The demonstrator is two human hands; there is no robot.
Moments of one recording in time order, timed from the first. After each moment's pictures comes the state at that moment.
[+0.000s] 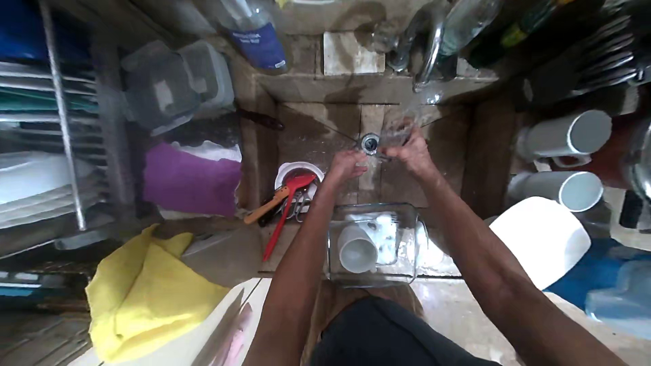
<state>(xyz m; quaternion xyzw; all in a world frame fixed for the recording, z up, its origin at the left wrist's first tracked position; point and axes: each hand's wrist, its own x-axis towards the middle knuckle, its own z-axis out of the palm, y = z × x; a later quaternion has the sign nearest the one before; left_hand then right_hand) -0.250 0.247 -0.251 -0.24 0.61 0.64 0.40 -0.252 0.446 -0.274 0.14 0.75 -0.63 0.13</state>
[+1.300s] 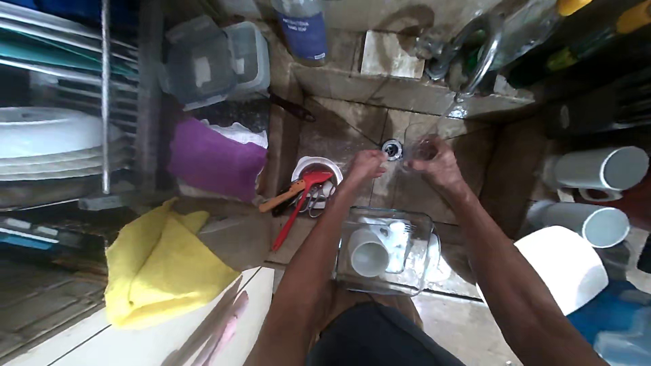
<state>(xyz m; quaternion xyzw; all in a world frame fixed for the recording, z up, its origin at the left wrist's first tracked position) -0.255 0.240 -0.251 -0.22 0.62 0.65 0.38 -0.253 0.461 -0.275 0.10 0.83 -0.51 0.20</state>
